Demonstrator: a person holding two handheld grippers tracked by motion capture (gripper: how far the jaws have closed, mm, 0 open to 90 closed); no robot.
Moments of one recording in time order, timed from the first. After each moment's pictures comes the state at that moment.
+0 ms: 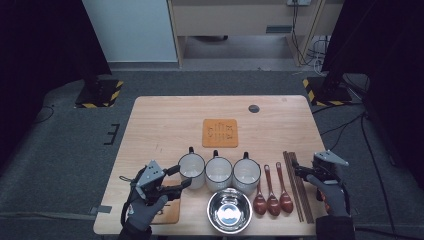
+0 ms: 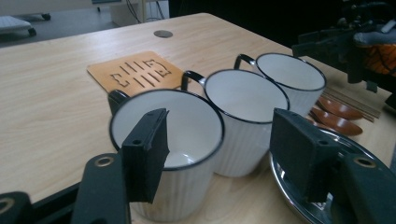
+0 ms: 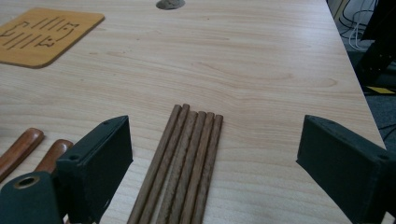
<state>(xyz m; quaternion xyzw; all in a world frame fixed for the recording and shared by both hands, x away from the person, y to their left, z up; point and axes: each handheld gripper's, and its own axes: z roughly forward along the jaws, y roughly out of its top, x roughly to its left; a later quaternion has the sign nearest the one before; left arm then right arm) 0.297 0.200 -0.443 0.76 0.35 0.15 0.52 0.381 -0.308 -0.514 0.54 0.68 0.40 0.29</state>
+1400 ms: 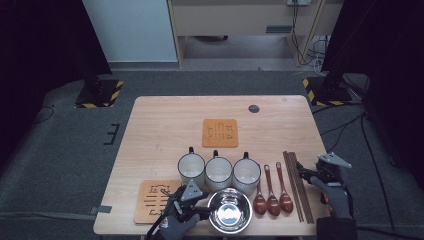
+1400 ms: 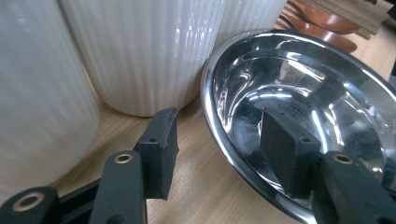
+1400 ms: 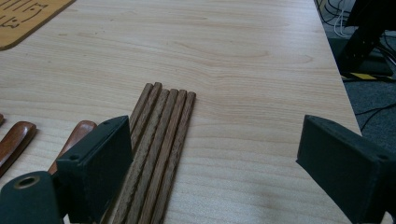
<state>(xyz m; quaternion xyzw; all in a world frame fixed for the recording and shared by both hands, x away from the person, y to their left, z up) 0.286 0.122 -0.510 0.83 0.34 0.07 0.43 0.378 -0.322 -0.523 0.56 0.68 0.37 0.29</state>
